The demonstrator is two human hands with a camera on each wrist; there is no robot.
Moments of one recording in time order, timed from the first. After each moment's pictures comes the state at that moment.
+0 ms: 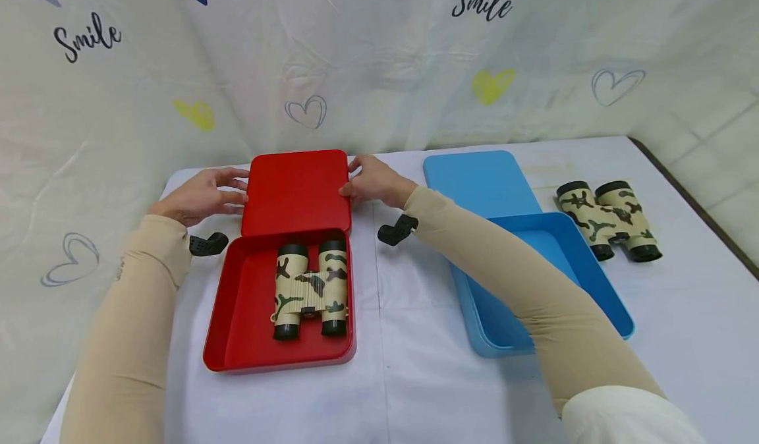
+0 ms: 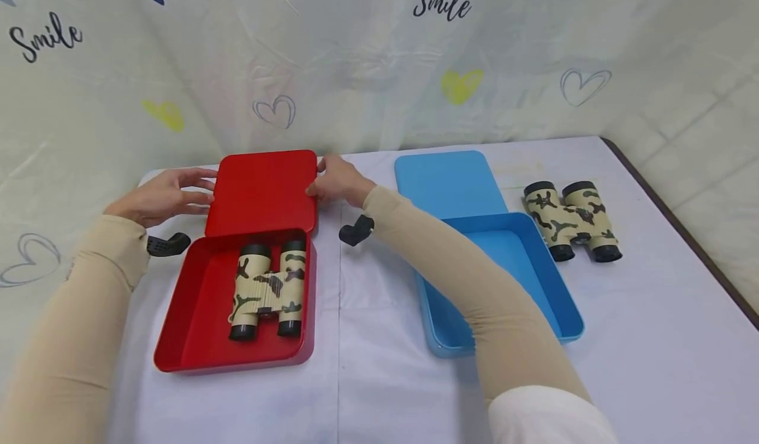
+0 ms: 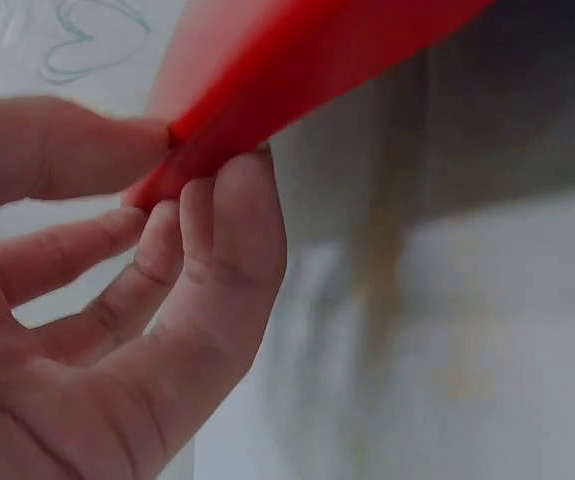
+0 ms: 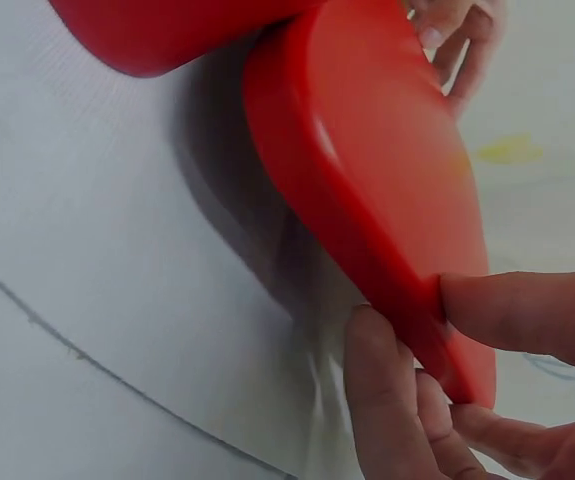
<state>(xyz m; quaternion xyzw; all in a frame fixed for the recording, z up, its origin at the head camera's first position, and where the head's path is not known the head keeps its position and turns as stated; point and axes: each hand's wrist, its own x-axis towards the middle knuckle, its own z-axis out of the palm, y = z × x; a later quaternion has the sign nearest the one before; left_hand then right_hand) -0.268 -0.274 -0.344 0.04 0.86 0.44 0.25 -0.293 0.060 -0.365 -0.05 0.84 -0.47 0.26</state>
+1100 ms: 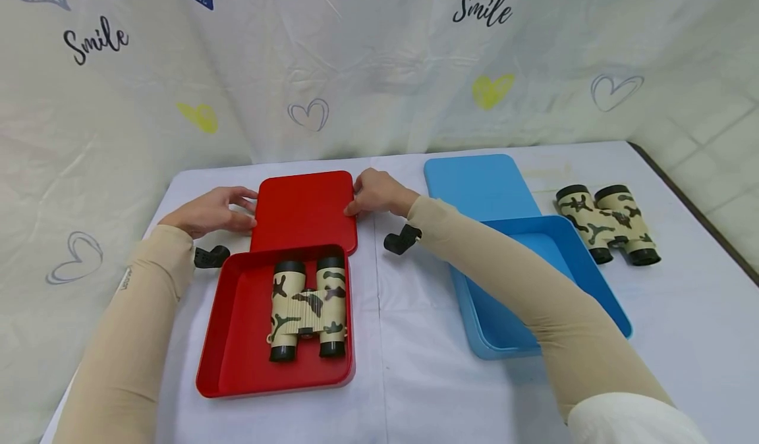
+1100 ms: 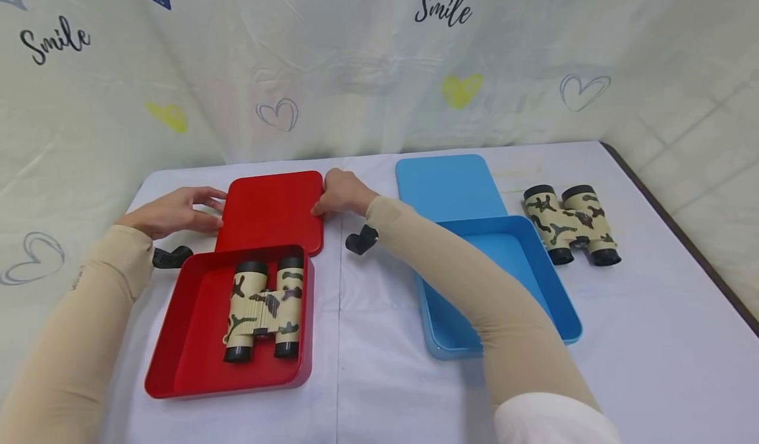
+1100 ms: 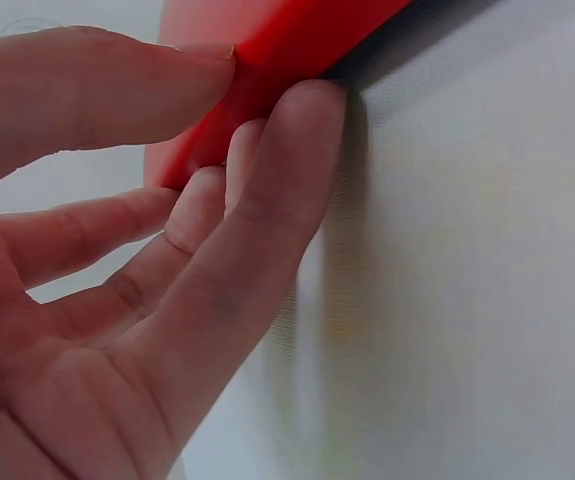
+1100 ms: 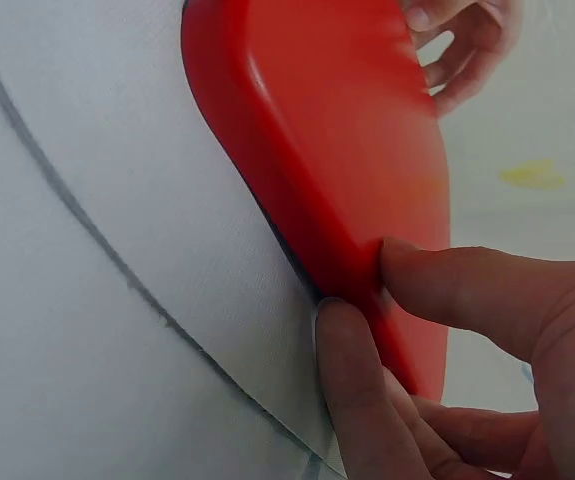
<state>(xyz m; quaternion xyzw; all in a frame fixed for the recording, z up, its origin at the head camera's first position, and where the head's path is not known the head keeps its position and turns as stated) -0.253 -0.271 -0.361 0.07 0.89 0.35 0.29 -0.282 0.063 -0.364 -0.09 0.91 -0.32 0.27</state>
